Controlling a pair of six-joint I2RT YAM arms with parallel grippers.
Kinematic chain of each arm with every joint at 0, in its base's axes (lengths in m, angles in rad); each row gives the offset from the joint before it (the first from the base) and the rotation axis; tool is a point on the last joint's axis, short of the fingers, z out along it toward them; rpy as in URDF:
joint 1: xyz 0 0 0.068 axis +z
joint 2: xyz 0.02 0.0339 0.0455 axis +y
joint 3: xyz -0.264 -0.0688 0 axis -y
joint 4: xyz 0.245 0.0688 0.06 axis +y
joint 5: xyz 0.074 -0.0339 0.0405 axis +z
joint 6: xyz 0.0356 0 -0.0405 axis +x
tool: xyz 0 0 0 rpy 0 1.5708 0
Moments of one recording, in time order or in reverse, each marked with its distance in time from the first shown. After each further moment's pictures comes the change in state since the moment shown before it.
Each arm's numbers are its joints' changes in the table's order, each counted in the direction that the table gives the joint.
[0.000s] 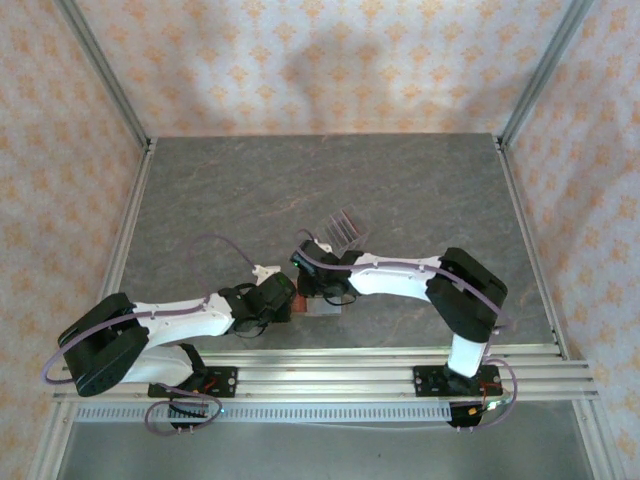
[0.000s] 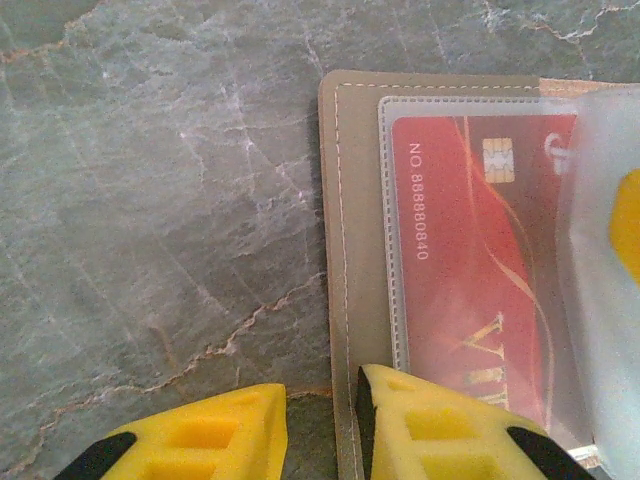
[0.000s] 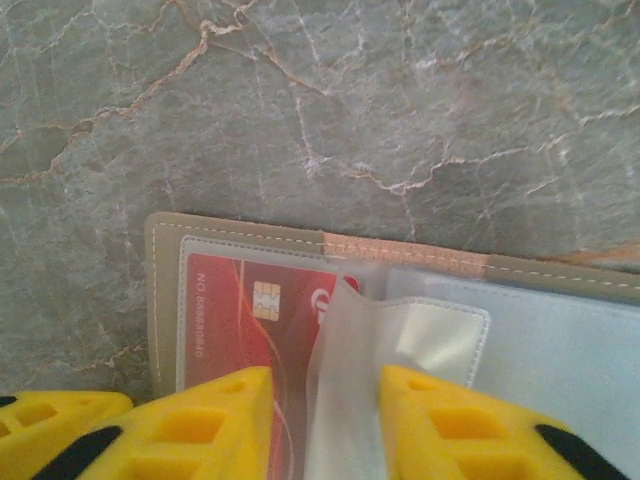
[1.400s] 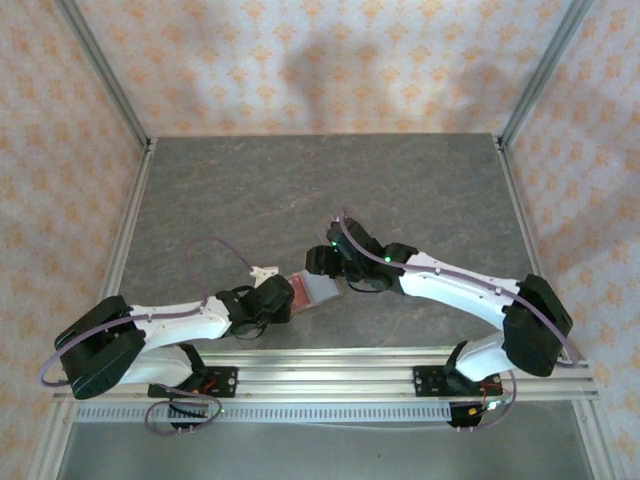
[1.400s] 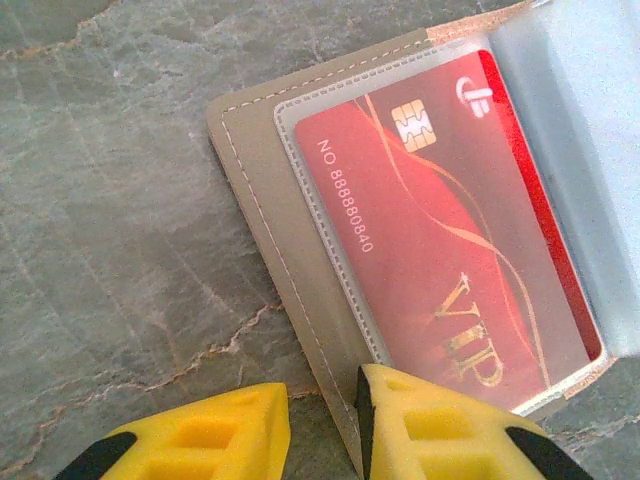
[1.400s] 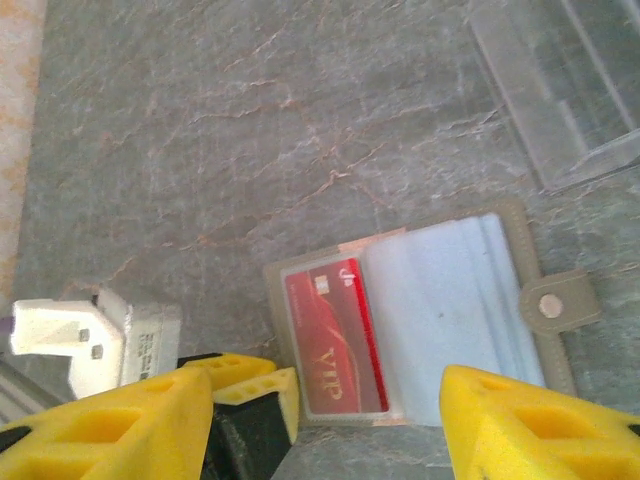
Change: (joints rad) left arm -0.006 -0.035 -0.031 -0.033 0.015 -0.020; right arm -0.099 -0.356 -0.092 0.009 0.040 -0.058
